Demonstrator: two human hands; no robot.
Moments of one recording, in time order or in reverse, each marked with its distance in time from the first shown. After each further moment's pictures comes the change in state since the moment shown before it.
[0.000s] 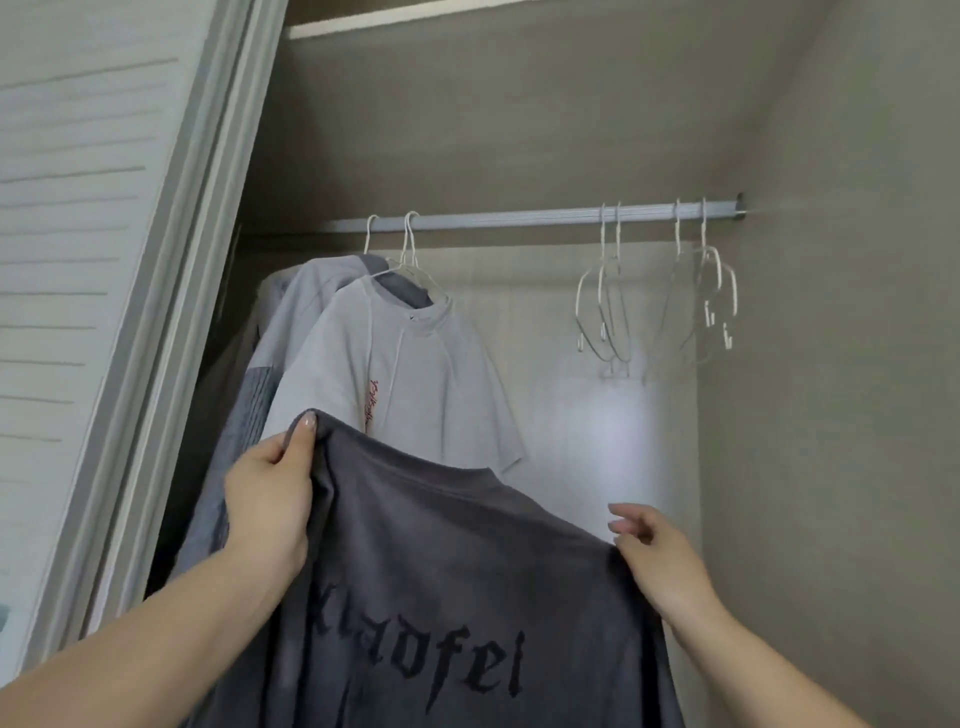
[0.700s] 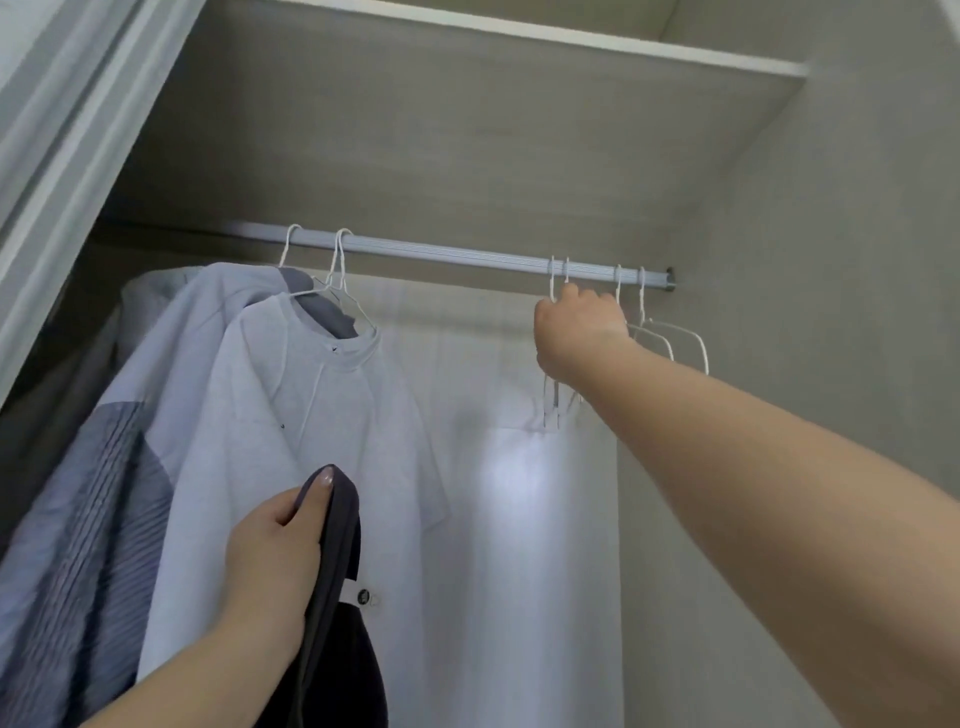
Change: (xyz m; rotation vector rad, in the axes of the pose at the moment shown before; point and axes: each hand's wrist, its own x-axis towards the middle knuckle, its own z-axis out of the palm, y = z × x) left_hand 0.020 -0.058 0.067 0.080 -0.251 -0.123; right_hand 0.122 -0.249 0.003 -1.654 0.329 -0.381
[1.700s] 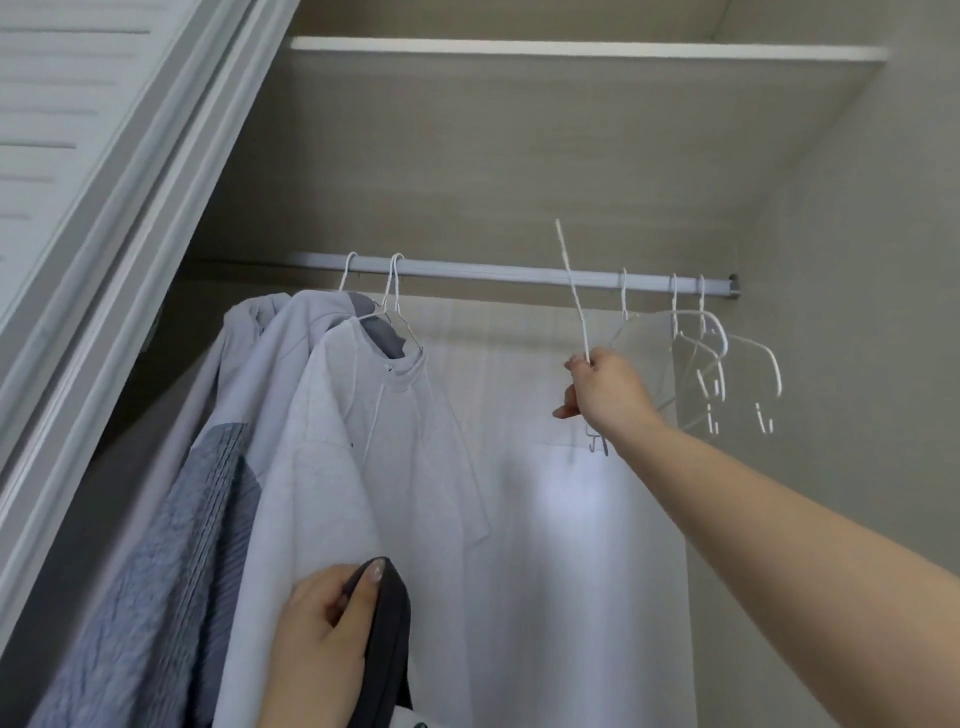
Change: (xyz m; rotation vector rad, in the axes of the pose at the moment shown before) left_hand -0.038 -0.008 -0.018 0.125 0.012 0.130; right_hand -0.009 -0.031 0.049 1.420 -0.005 0.282
